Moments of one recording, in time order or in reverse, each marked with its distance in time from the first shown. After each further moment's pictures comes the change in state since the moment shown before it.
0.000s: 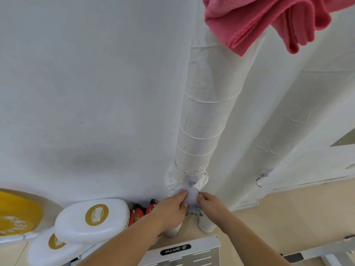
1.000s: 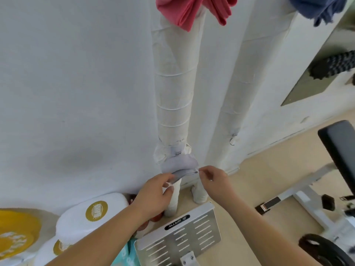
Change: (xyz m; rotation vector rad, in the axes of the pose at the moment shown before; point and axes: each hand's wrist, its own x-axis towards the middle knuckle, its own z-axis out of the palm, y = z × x) left_hand -0.092 -0.010 -0.014 -0.041 0.139 0.188; right_hand -0.126 0.004 0.008 0.078 0.424 -0.115
